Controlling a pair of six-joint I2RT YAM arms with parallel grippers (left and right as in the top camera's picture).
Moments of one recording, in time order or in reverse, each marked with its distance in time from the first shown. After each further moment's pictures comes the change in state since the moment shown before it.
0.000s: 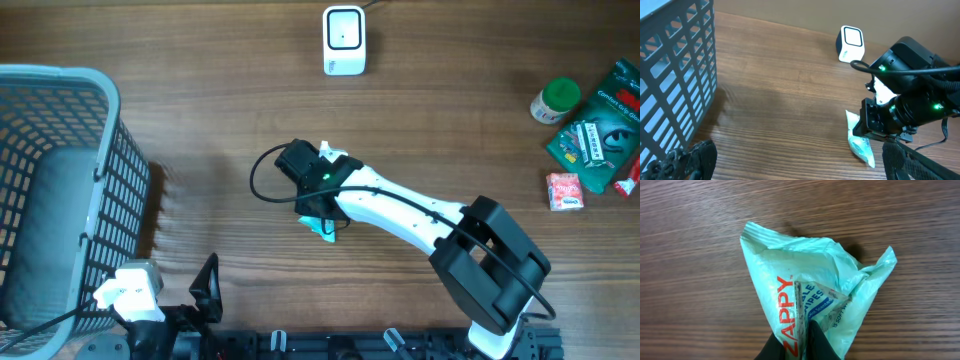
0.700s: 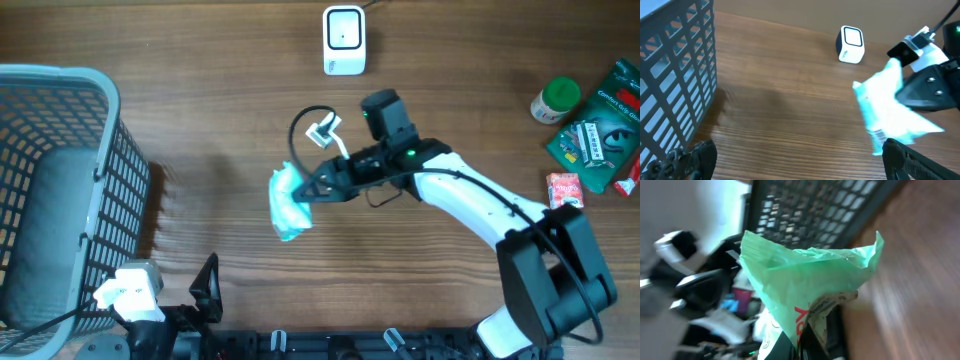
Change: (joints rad) left arm 0.000 0.000 0.000 0.000 0.000 0.000; right arm -0.367 -0.192 -0.243 0.552 -1.462 -0.625
